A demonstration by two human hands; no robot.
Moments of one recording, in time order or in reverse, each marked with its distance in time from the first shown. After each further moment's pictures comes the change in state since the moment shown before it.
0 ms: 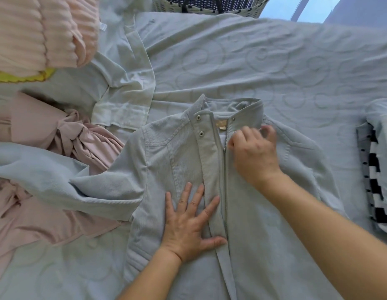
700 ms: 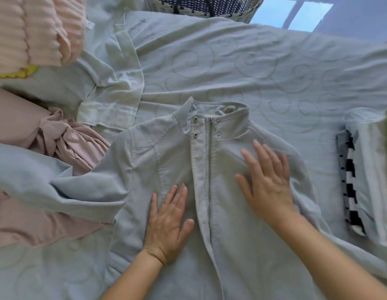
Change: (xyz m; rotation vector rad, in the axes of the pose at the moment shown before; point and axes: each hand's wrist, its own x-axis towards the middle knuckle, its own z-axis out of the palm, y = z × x) left_hand -0.003 -0.001 -0.004 -0.218 0.128 -0.104; right_hand -0.071 0.038 -0.035 0.177 -0.163 0.073
